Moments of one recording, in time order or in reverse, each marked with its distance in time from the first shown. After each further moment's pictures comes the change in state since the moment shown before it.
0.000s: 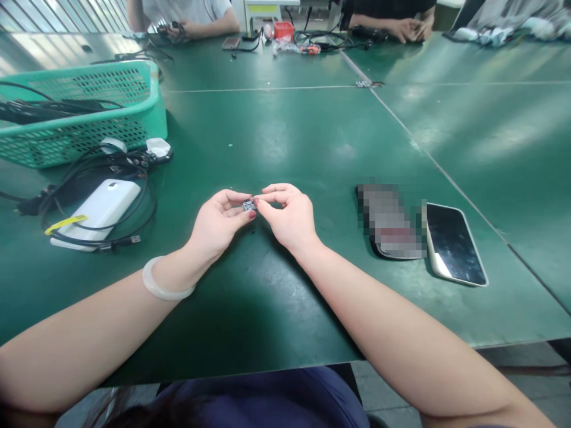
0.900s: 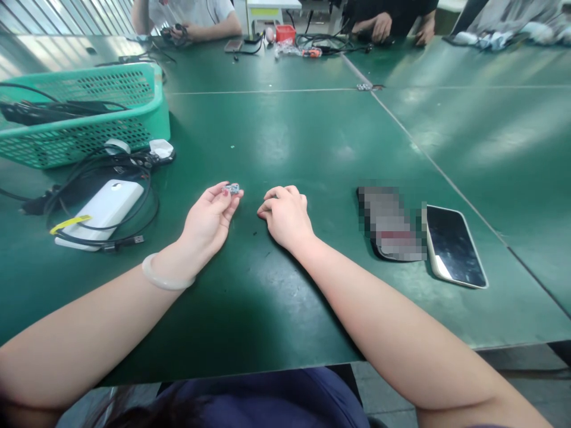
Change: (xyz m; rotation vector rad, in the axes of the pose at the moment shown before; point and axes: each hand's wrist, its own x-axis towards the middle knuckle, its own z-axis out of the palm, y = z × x) left_hand 0.015 0.000 -0.009 -0.377 0.251 -0.071; right_hand 0.010 0.020 0.006 -0.653 -0.218 -0.275
